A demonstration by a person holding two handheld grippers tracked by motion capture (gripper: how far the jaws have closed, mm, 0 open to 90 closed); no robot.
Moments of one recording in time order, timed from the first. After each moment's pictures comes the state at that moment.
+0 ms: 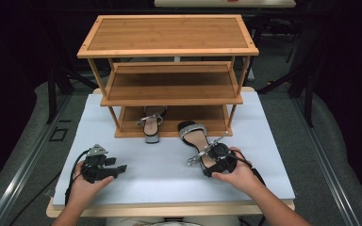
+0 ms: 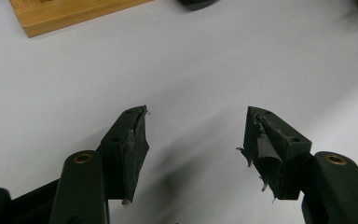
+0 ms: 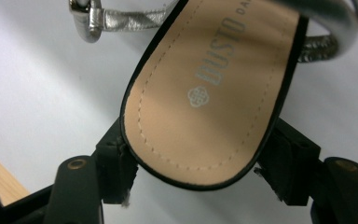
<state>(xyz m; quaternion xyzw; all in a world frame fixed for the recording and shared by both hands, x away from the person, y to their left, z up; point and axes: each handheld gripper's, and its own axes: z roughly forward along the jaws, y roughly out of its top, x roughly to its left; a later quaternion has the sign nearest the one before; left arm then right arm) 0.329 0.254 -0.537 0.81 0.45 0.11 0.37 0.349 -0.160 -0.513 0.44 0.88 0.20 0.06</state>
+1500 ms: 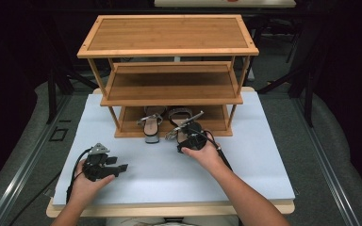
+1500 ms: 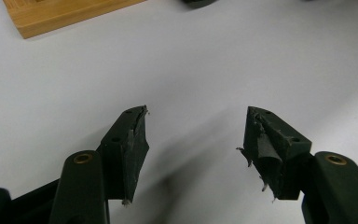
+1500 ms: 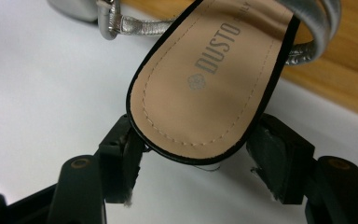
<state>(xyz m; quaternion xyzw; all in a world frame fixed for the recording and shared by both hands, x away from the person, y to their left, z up) 0.335 0.254 -0.540 0.81 0.44 0.11 0.36 0.421 -0.078 -0.509 0.51 0.82 0.23 0.07</state>
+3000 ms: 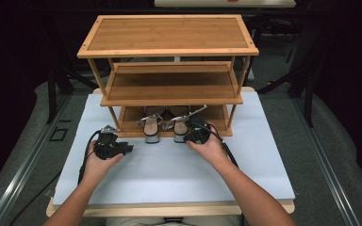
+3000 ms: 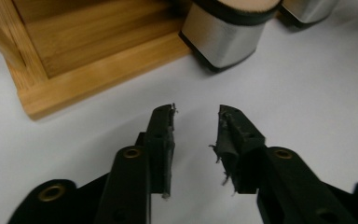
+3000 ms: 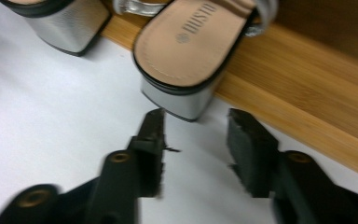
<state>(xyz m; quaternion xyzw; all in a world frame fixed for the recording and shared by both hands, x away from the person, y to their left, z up) 0.399 0.226 -0.524 0.80 0.46 0.11 0.36 0.428 -0.092 -0.492 0.49 0.83 0.25 0.12</state>
